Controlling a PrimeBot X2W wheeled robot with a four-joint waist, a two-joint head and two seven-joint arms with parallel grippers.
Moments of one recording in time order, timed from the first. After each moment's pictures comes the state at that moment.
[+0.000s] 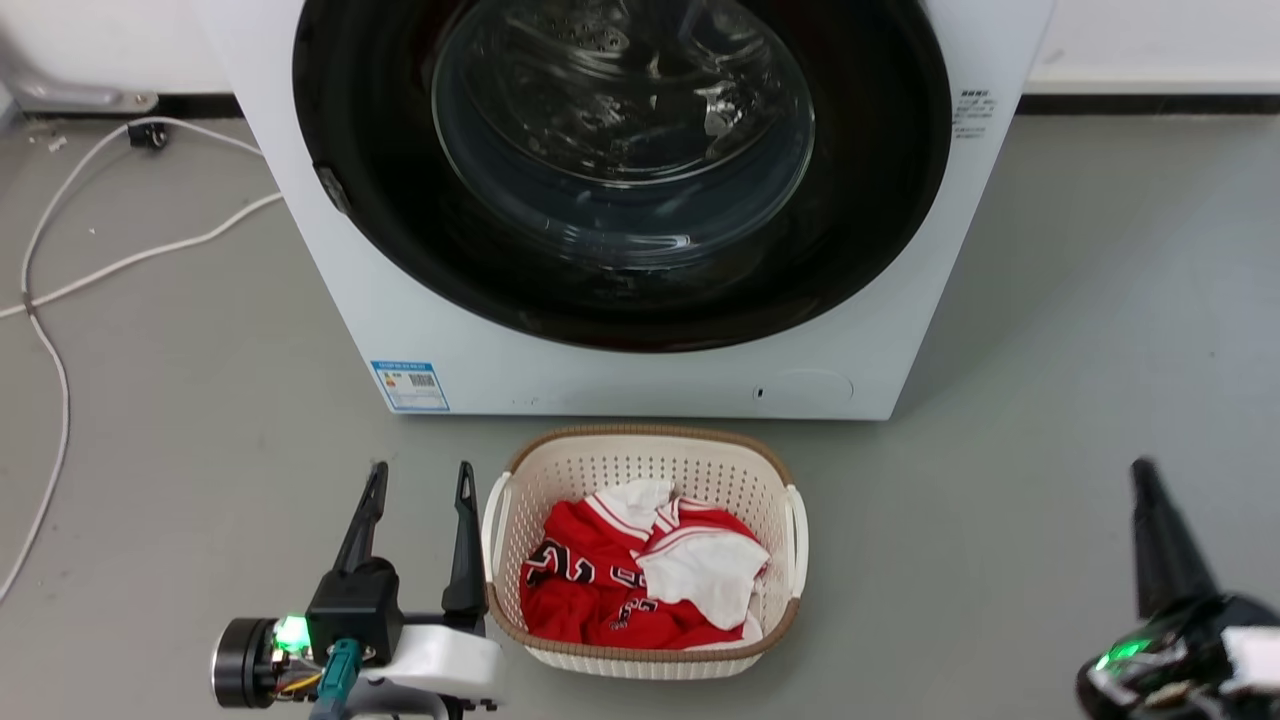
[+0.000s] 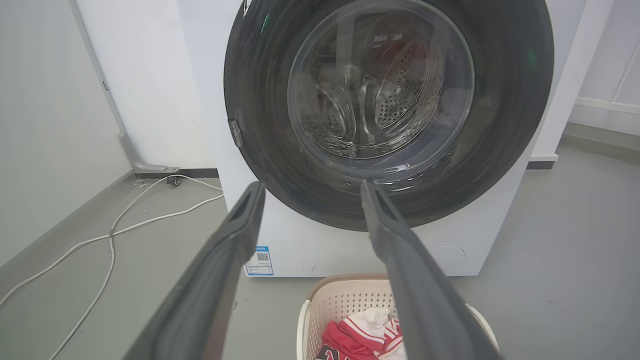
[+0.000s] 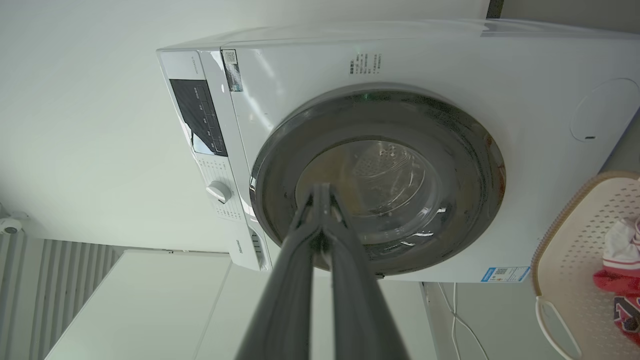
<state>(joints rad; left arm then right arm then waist) -0.02 0.05 -0.12 0.11 -0.05 0.10 -0.26 0.09 -0.05 -0.09 -0.06 1.68 0.13 0.03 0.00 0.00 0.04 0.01</state>
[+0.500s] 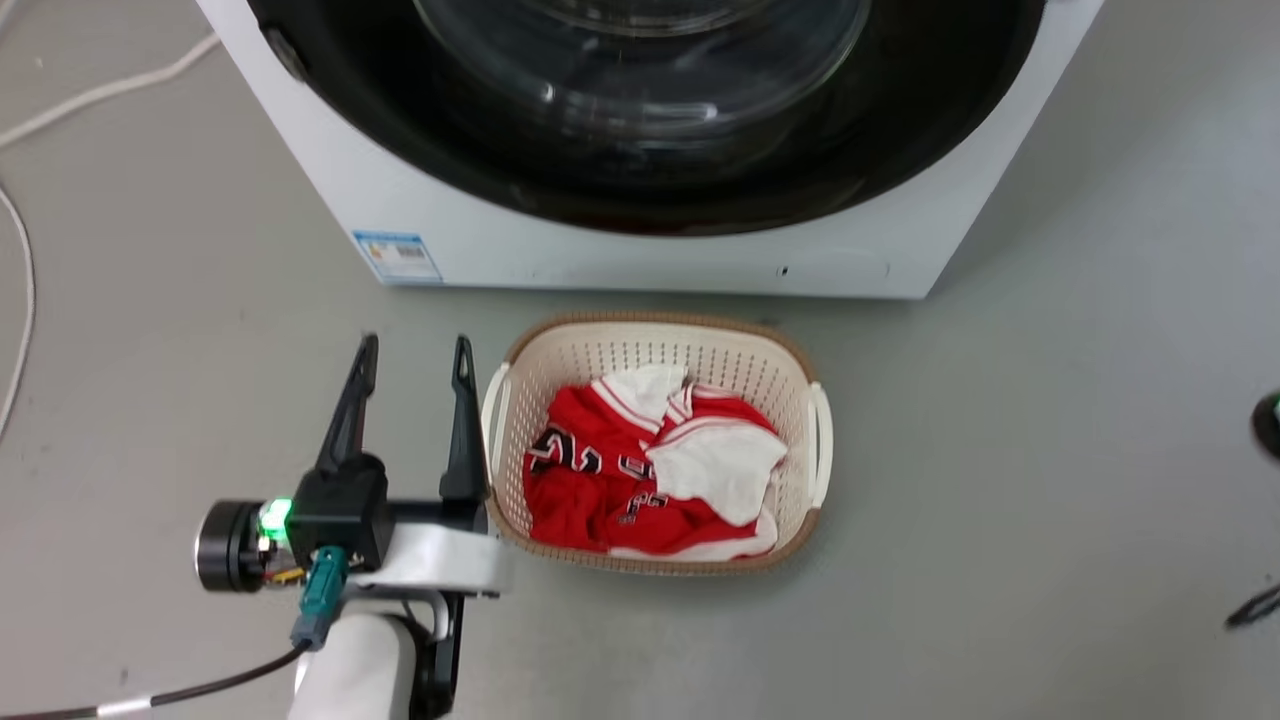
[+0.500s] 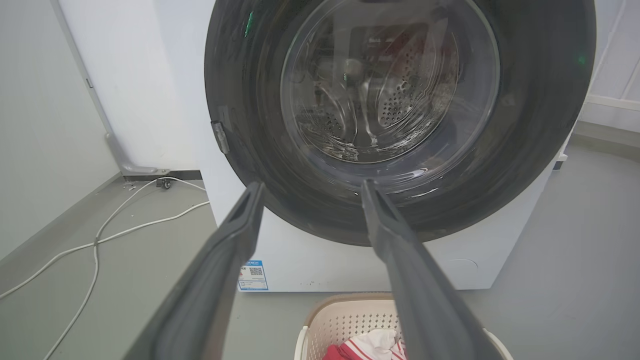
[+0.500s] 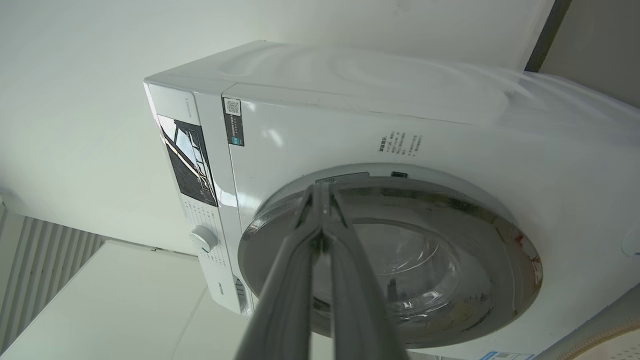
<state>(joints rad) -0.17 0.05 -0.13 0.07 -0.05 0.10 -0.26 -0.38 -0.23 -0.27 0.16 1.70 0.13 0.17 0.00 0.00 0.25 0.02</state>
